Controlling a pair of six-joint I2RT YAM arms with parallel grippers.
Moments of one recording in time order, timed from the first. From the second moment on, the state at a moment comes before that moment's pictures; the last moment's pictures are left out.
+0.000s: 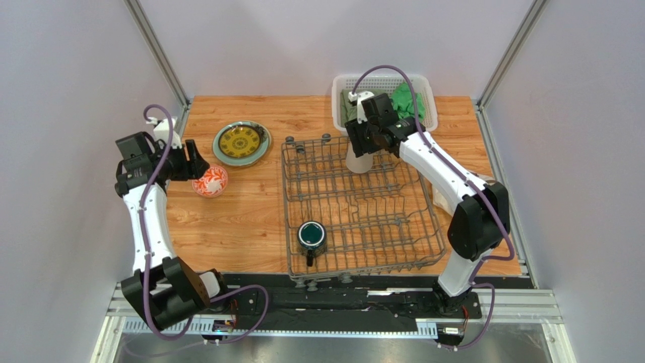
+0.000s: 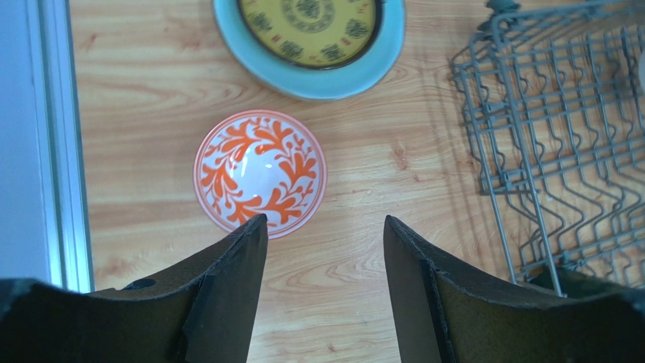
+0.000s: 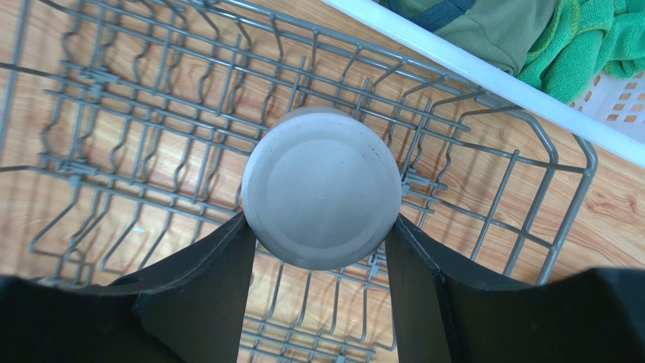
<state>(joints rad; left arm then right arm) 0.48 1.20 1.10 -0.66 0.60 0.21 0.50 1.77 1.61 -0.65 0.11 0.02</state>
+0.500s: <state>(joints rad) 0.19 0.89 0.90 -0.42 0.73 0.38 0.46 1.61 1.64 -0.74 -0.23 0.12</state>
